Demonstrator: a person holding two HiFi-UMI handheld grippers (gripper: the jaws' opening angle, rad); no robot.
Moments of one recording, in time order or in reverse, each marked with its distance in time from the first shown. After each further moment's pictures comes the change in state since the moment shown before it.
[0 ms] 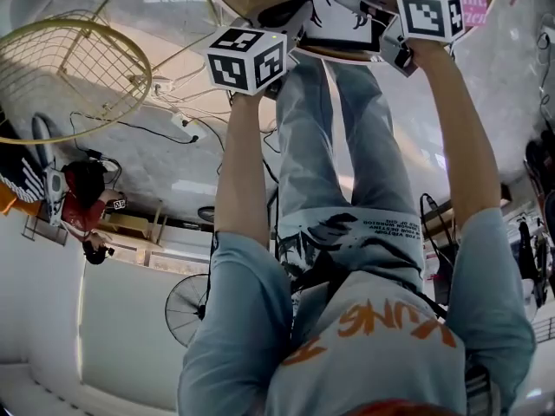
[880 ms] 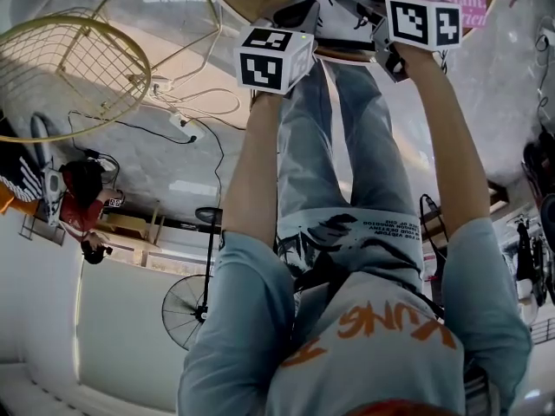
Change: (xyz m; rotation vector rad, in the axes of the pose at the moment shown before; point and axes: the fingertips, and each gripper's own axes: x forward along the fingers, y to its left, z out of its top) left arm 0.017 -0.002 -0.012 0.060 0.051 0.132; right arm -0.010 -0.027 -0.001 -0.023 -0.038 -0.311
